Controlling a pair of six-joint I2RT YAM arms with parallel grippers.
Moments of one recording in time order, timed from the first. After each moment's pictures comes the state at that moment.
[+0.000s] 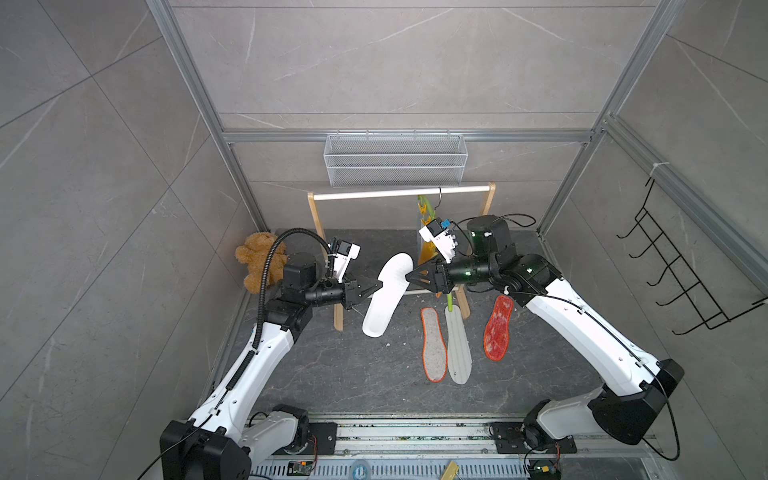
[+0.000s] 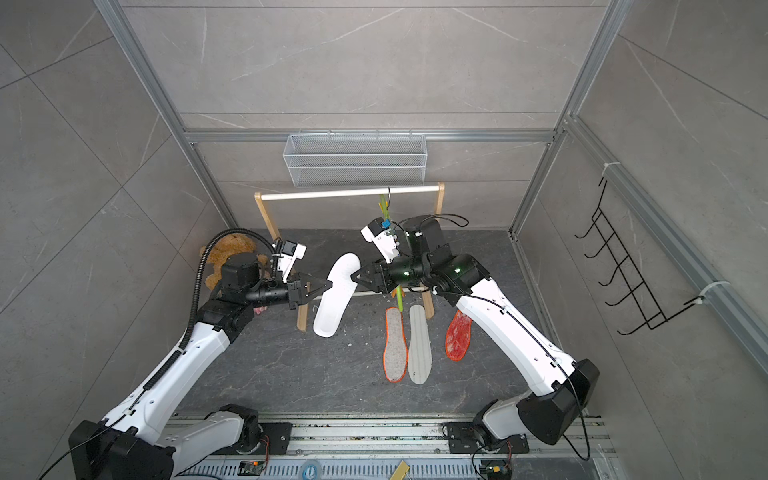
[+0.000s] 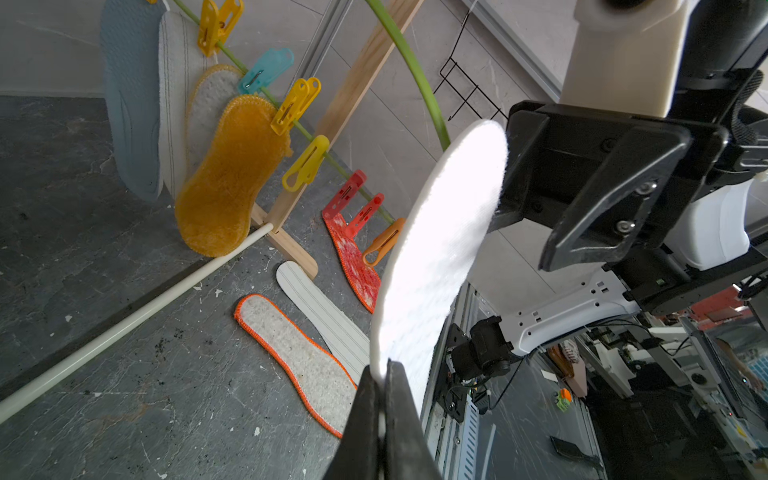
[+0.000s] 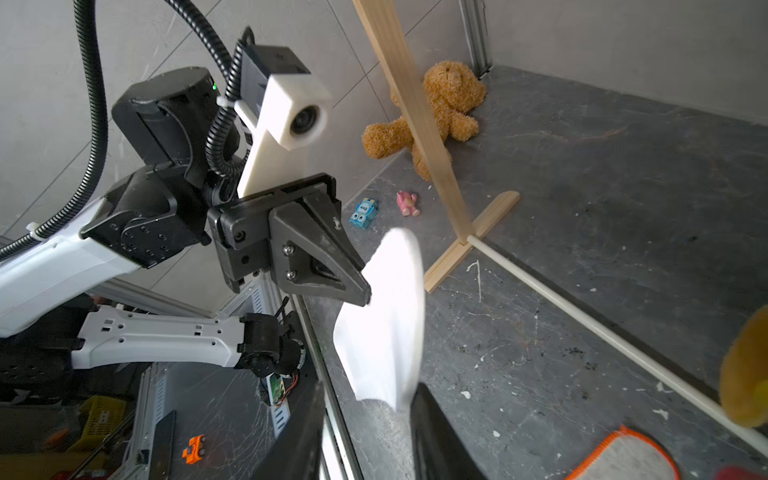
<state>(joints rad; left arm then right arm) -0.29 1.11 0.94 -0.19 0.97 -0.35 0.63 1.44 1.59 -0.68 -0.60 0.21</state>
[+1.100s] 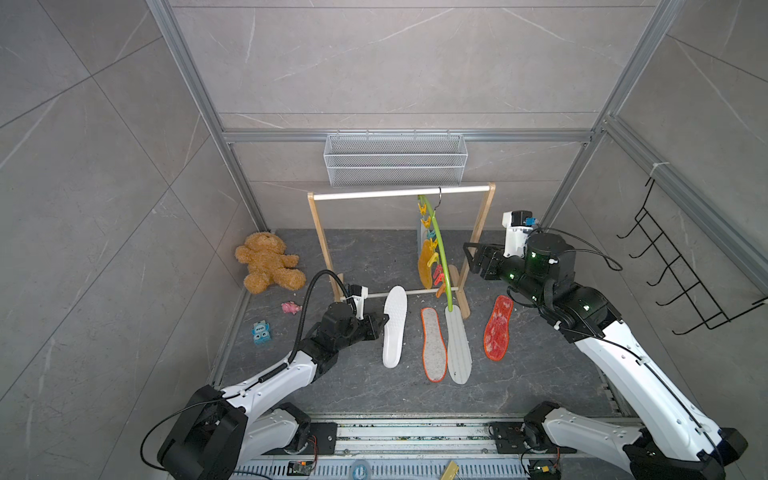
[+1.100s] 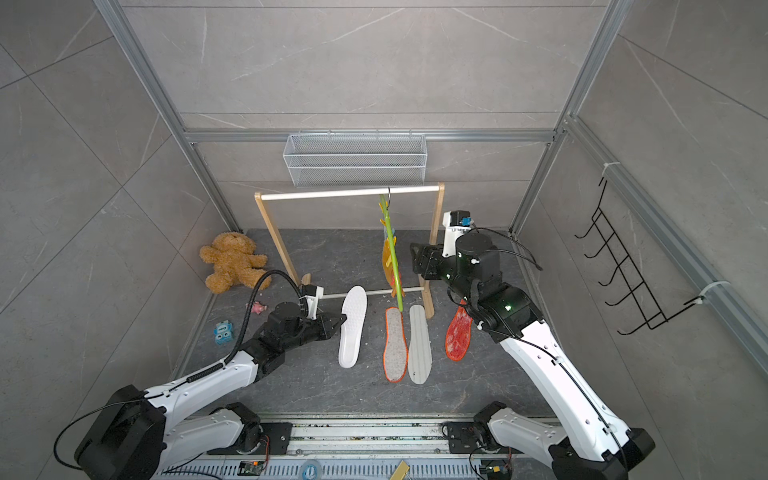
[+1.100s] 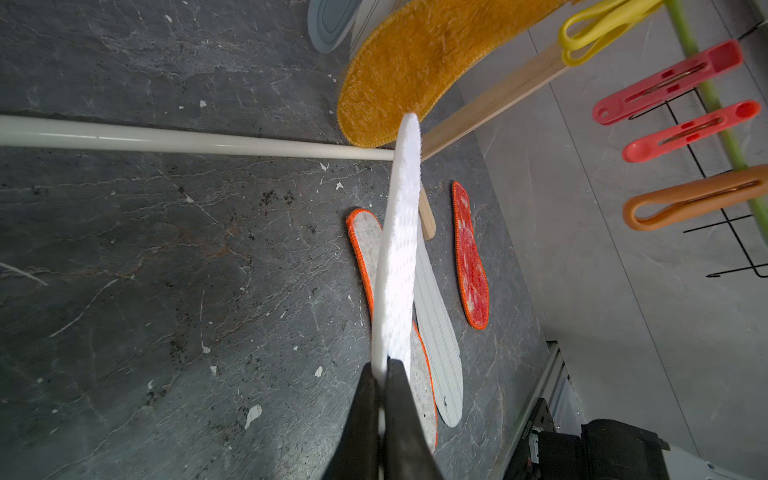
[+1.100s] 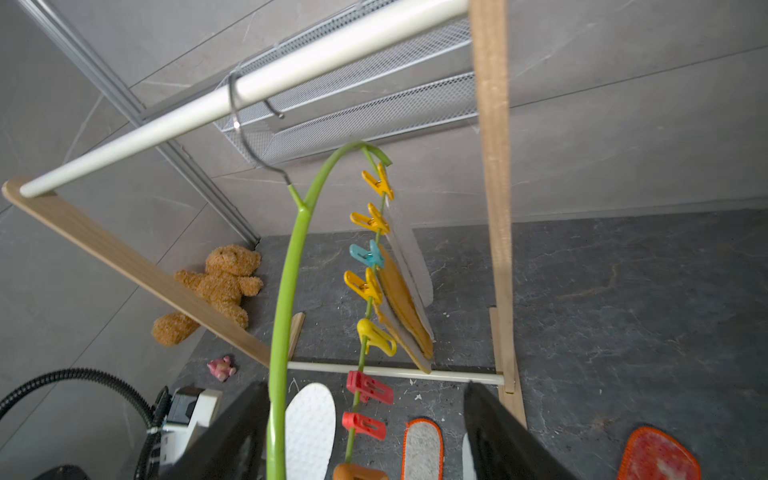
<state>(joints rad) -0.60 1.16 0.47 0.24 0.30 -0.73 0.49 1.10 1.33 -0.54 0.09 0.42</state>
